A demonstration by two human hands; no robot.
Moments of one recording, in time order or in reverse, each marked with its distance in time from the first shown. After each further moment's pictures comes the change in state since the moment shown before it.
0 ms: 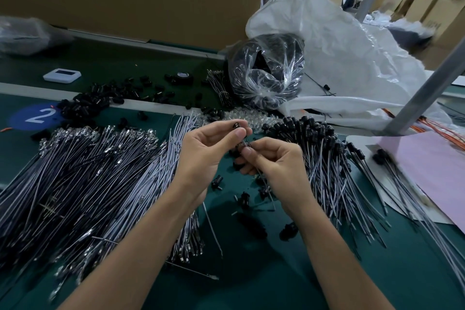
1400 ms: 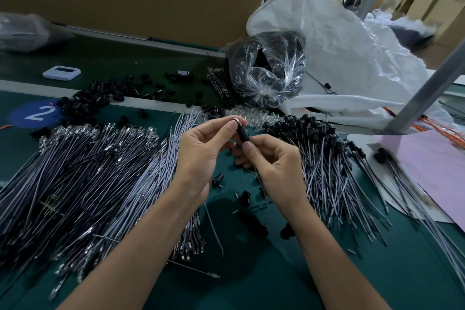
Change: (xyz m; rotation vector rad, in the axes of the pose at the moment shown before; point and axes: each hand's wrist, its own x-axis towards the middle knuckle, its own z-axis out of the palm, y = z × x) left_hand 0.000 -0.001 0.001 -0.016 0.090 -0.018; right_hand -0.003 0.004 0.010 -0.033 0.061 -0.104
